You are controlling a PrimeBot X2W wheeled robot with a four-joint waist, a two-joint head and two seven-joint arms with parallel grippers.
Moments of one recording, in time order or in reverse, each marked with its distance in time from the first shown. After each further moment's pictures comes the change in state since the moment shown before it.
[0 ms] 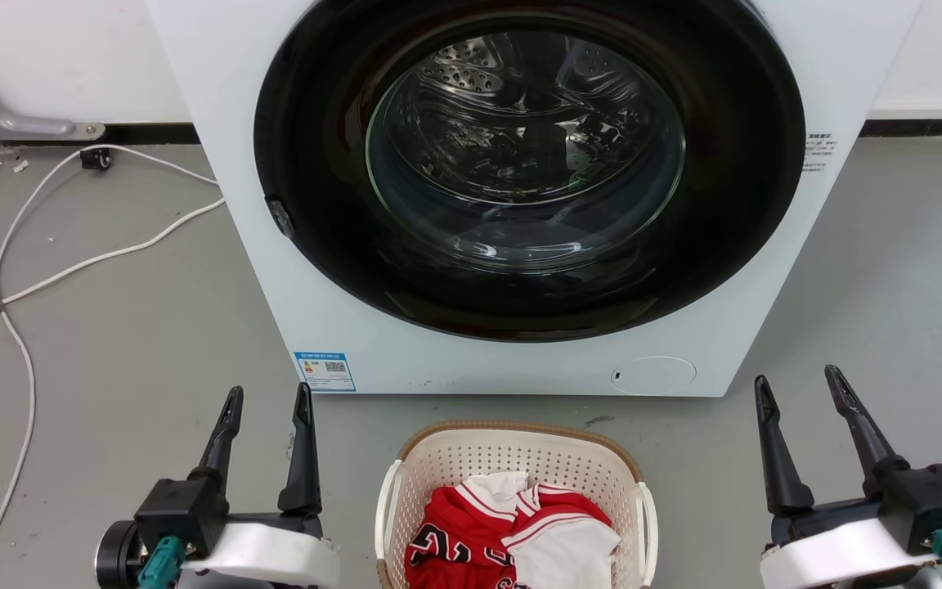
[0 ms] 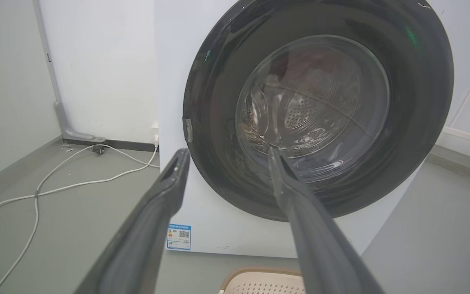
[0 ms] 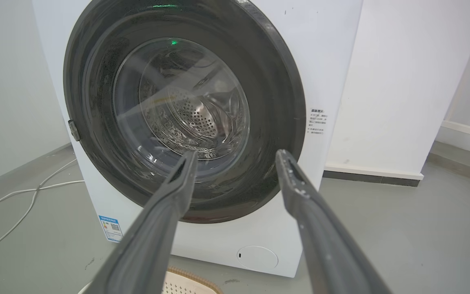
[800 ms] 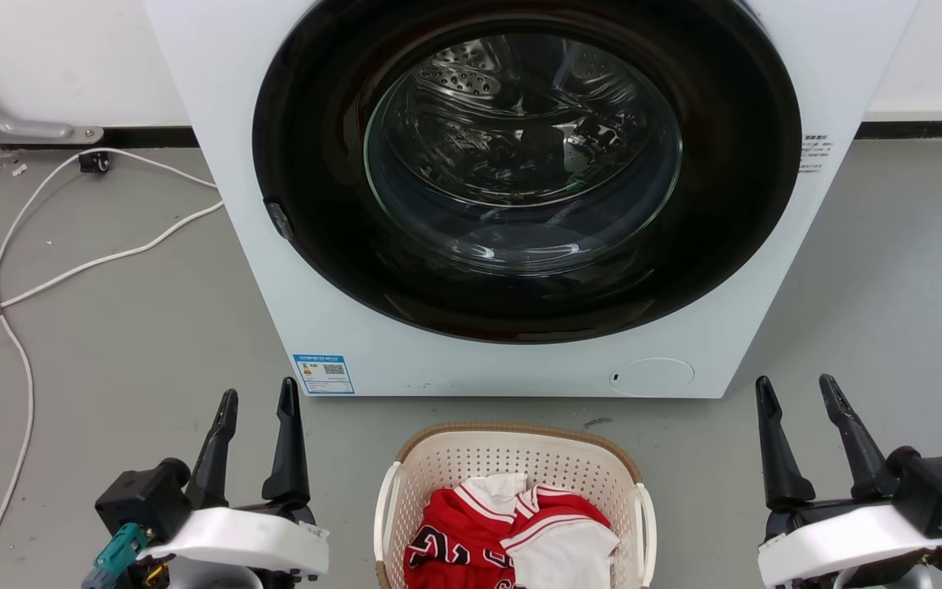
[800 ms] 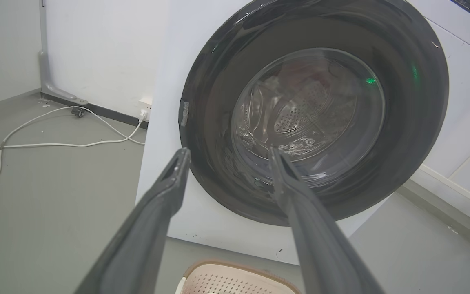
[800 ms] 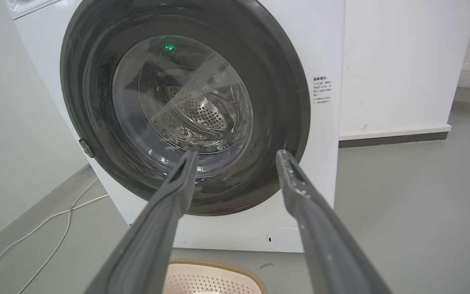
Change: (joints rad) left arm -0.018 -0.002 0.019 0.016 -0.225 -0.010 0.050; right arm -0.017 0.000 0.011 0.044 0.205 0.000 0.052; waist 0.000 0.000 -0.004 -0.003
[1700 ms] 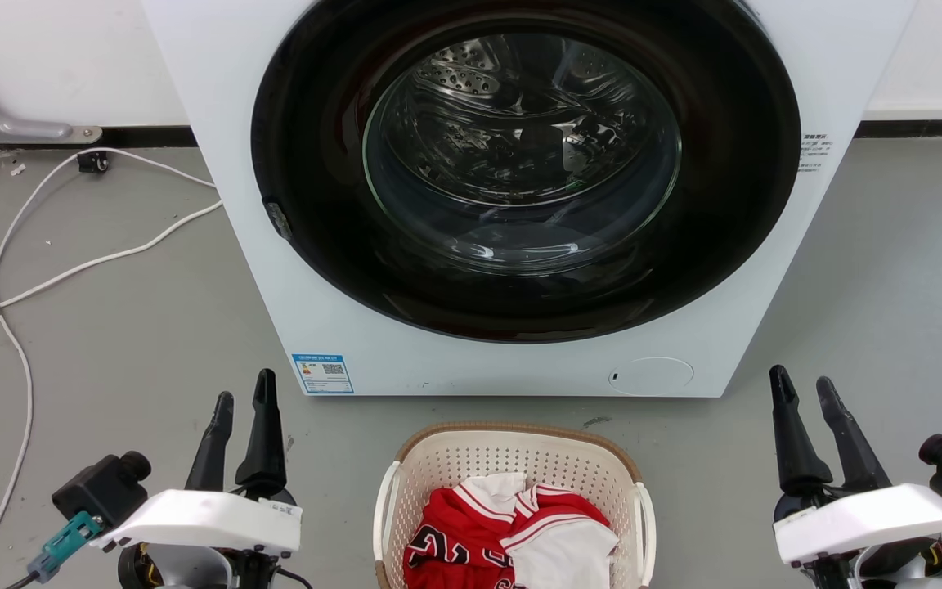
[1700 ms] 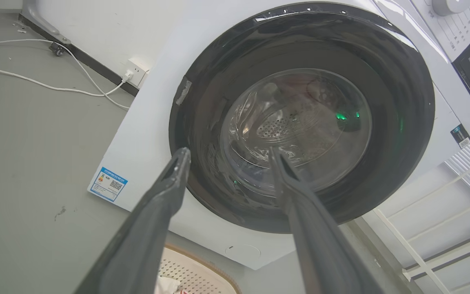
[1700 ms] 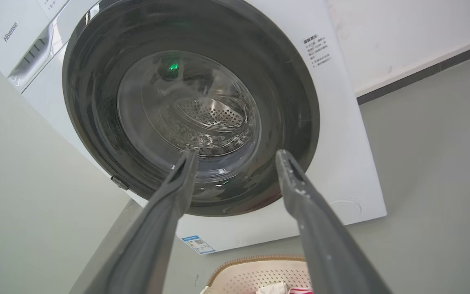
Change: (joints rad) left arm -0.035 -0.001 0.043 0.031 -0.319 -0.015 0.075; right arm -0.040 0.000 -0.016 0.048 0.354 0.000 0.074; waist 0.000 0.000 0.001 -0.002
